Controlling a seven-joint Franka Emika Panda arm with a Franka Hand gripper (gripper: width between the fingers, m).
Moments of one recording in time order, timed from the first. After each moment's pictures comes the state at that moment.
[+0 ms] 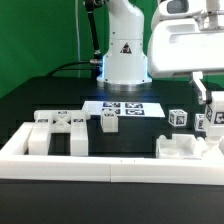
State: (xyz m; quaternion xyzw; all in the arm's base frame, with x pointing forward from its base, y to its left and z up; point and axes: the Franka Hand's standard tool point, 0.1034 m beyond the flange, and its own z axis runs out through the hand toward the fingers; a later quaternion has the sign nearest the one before) arm 0.631 0.105 0.112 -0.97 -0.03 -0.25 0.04
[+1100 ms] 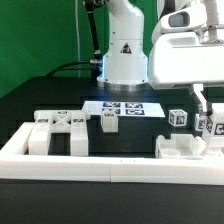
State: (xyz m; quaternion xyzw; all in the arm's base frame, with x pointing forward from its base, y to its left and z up) arm 0.629 0.106 0.095 -0.96 -0.05 -0.26 0.03
